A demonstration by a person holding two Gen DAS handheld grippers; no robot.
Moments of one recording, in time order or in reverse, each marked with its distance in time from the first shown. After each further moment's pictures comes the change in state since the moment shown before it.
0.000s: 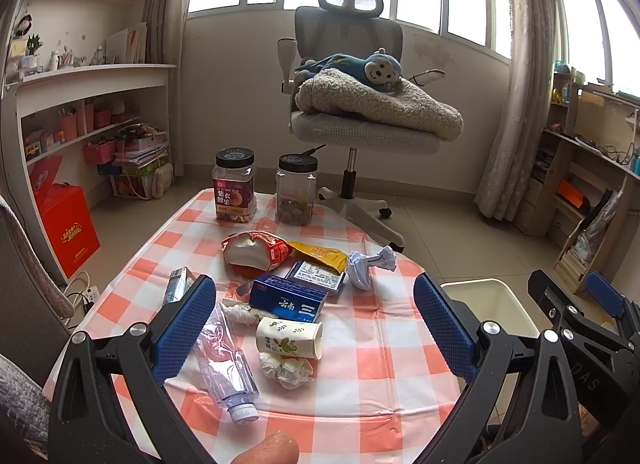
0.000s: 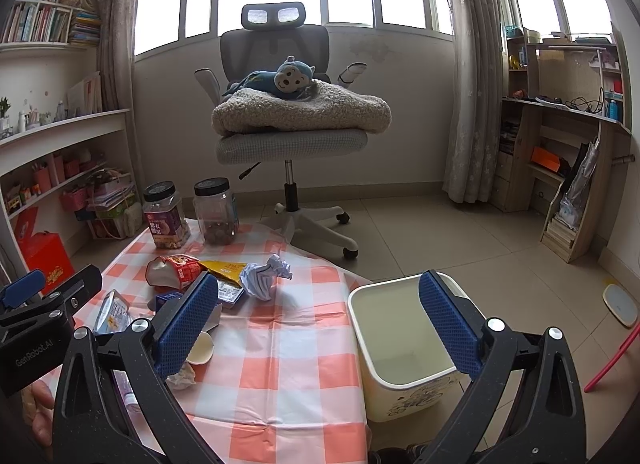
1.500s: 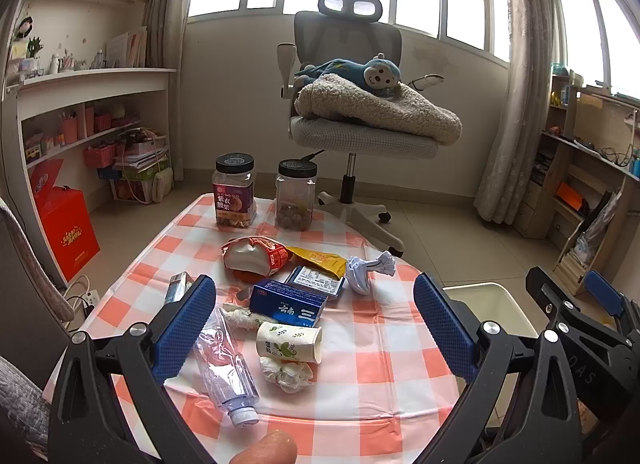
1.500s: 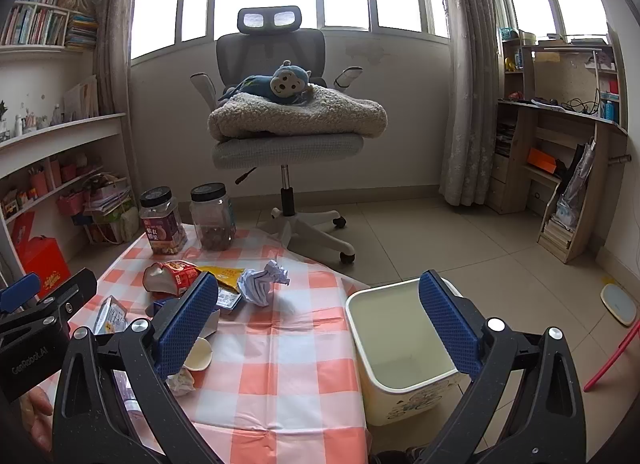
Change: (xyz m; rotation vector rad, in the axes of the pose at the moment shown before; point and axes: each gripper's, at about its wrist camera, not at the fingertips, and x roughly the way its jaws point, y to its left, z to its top) left arm -0.002 0.002 0.005 -0.001 -0.012 0.000; right arm -0.001 -0.002 0.009 0.016 -0.006 -0.012
